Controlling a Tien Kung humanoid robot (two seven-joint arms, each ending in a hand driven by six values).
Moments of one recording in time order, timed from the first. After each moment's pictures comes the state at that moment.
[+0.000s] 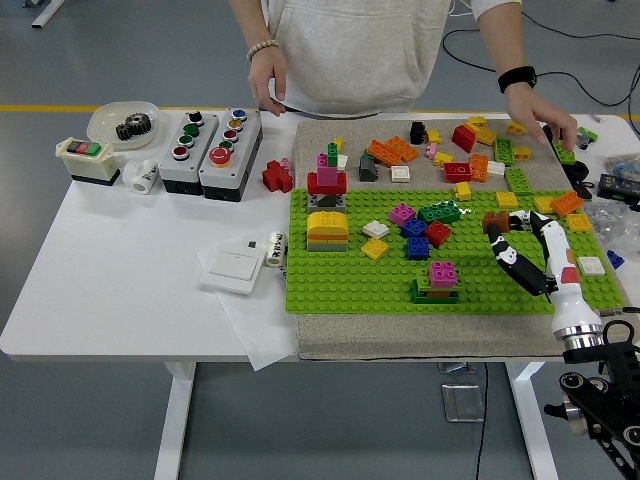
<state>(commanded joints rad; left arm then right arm) -0.18 0.12 -0.28 -0.29 0.90 0.10 0.35 0.32 -0.25 0.87 0.99 -1.08 -0.56 0.65</state>
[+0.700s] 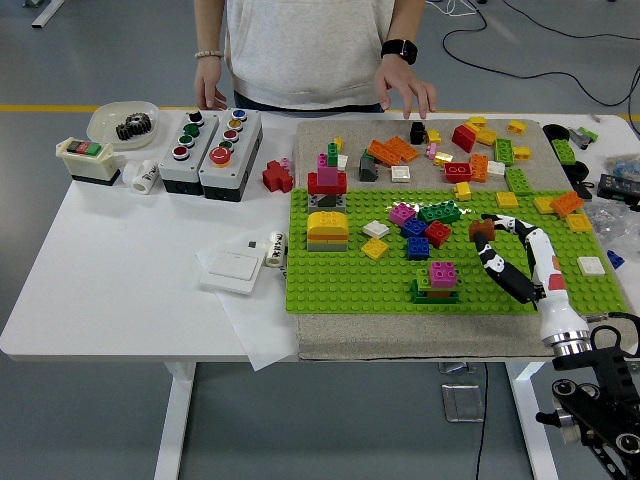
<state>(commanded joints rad) -0.19 0.12 -0.27 -0.29 0.89 0.10 0.35 0.30 -0.23 0.87 0.98 -1.11 -0.51 0.65</state>
